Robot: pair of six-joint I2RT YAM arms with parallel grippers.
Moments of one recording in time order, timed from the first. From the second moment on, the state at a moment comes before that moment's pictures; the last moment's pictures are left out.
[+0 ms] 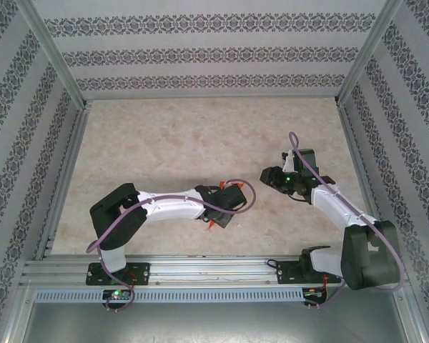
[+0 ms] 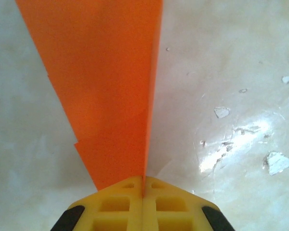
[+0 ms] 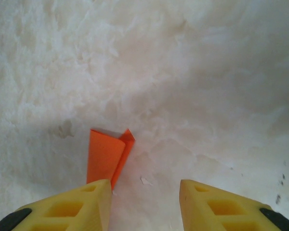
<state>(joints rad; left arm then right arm) -1.04 1.82 1.15 -0.58 -0.17 -0.45 0.13 1.24 0.63 -0.29 -0.47 0.56</state>
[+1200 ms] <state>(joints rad) -0.74 1.71 0.67 0.35 0.46 -1.00 0.35 1.40 0.48 0.13 -0.58 0.69</state>
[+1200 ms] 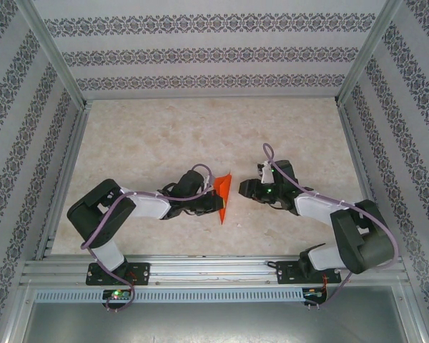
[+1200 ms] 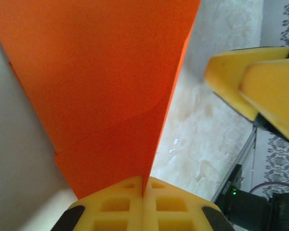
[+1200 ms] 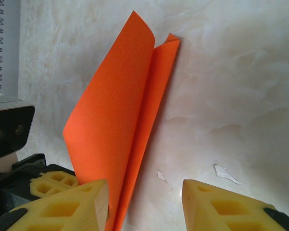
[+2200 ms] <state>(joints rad) -0.72 1.83 0.63 0.62 0.56 -1.13 0.45 1.60 0.51 0.37 -0.53 0.87</state>
